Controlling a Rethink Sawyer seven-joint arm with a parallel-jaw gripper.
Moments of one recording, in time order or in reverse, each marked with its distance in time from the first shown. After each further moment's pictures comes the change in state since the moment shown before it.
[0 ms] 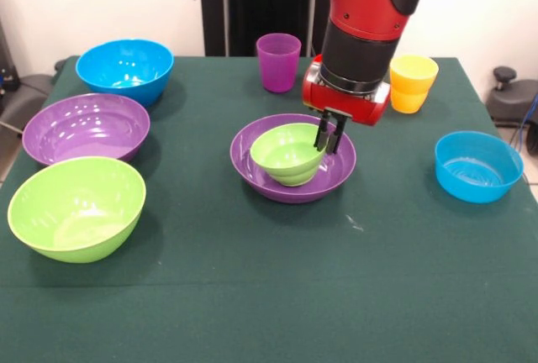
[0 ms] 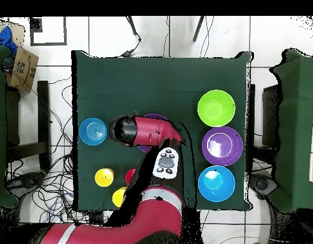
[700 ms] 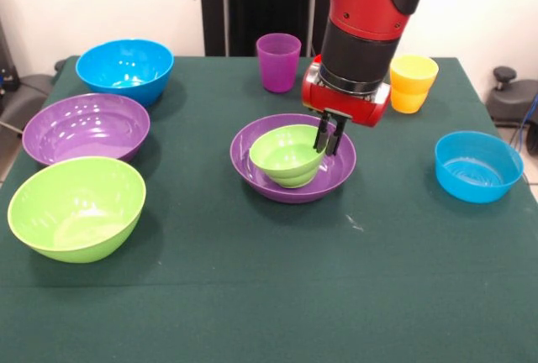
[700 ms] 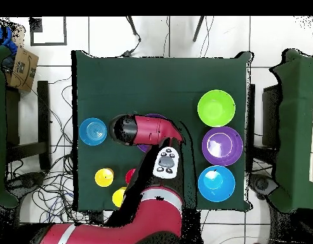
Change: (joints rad) arm 0.000 0.000 -0.002 -0.008 0.000 0.000 0.000
